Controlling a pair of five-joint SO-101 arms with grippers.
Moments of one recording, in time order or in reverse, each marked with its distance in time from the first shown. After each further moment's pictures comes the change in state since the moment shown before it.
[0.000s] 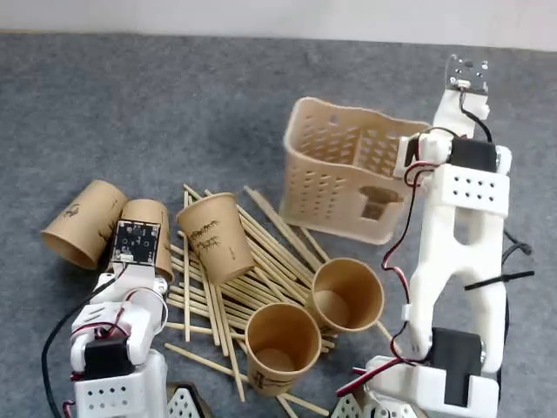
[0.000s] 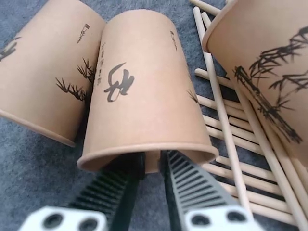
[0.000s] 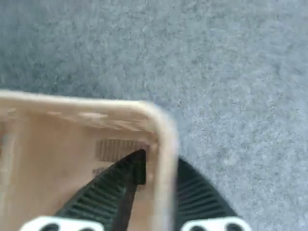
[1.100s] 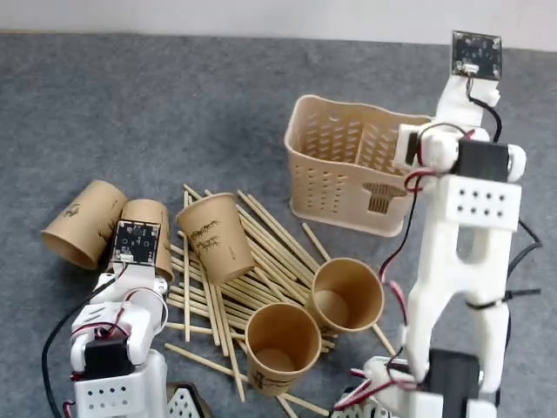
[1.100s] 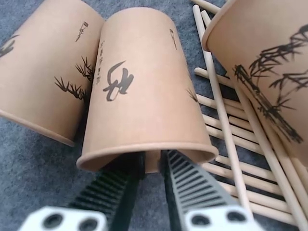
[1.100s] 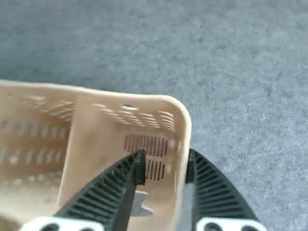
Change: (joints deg) left arm 0.0 0.0 0.1 0.0 0.0; right arm -2.7 -8.2 -8.1 9.1 0.1
